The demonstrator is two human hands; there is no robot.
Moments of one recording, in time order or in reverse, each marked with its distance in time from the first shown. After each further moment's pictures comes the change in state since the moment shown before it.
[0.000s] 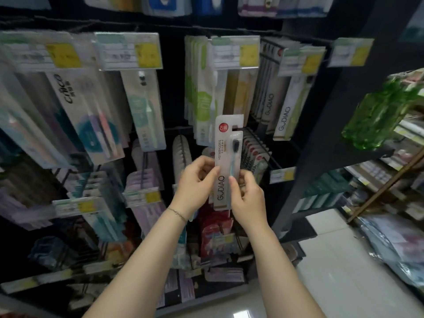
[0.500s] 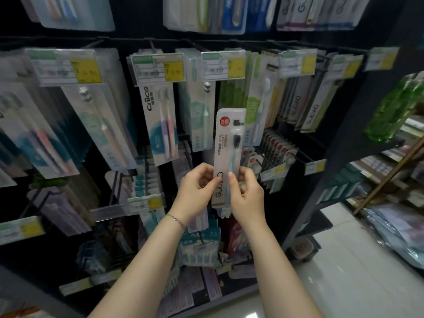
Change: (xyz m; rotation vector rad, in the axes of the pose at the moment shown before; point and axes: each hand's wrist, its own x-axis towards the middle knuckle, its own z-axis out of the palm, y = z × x) left_hand -0.042 -0.009 -0.138 0.024 -0.107 0.020; right_hand -0.049 -0.096 0.108 0.052 0.119 -0.001
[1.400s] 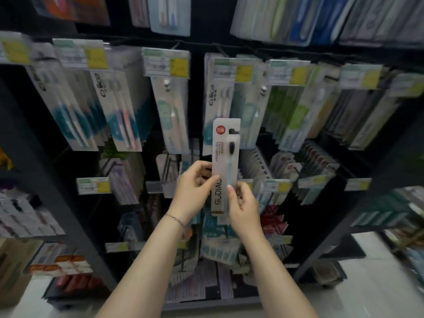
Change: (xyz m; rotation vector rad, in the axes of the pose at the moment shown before) left_hand -0.060 -0.001 -0.075 -0.047 0.263 -0.063; right_hand -0.056 -0.027 0.060 0.108 -0.264 -0.015
